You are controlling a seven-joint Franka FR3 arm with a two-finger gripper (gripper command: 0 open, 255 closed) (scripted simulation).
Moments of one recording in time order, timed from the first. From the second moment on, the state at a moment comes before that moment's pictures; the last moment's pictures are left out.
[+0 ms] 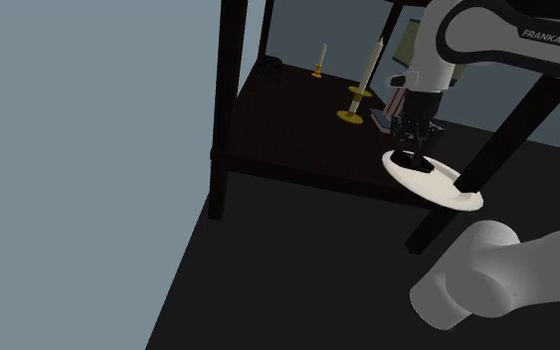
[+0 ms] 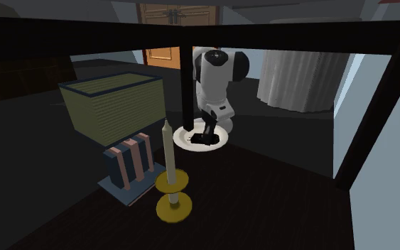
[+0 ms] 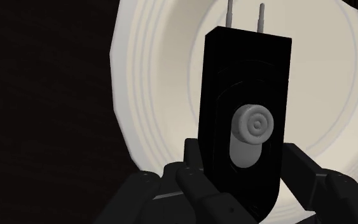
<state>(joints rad) 0.05 -0.70 -0.18 -2.29 -0.11 1.31 -1.22</state>
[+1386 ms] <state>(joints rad) -0.01 -0.88 -0.17 -2.39 -0.14 1.24 -1.27</state>
